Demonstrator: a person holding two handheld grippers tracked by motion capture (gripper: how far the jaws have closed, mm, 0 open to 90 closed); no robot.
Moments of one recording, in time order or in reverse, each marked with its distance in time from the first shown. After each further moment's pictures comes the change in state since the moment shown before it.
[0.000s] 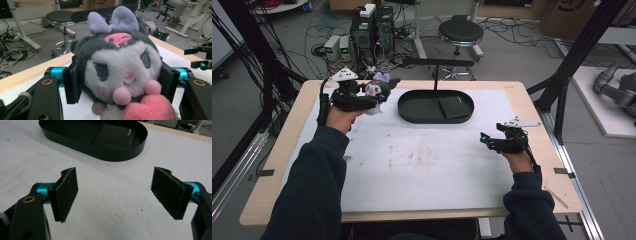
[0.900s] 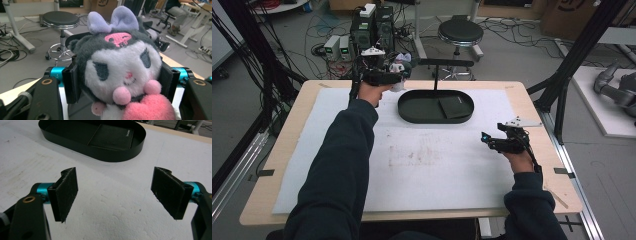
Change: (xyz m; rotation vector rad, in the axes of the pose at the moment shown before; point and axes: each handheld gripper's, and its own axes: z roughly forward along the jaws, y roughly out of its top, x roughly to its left) left arm 0.022 0.032 0.094 -0.007 0.005 -0.095; right arm -0.002 0.000 -0.002 -0.007 0.001 0.008
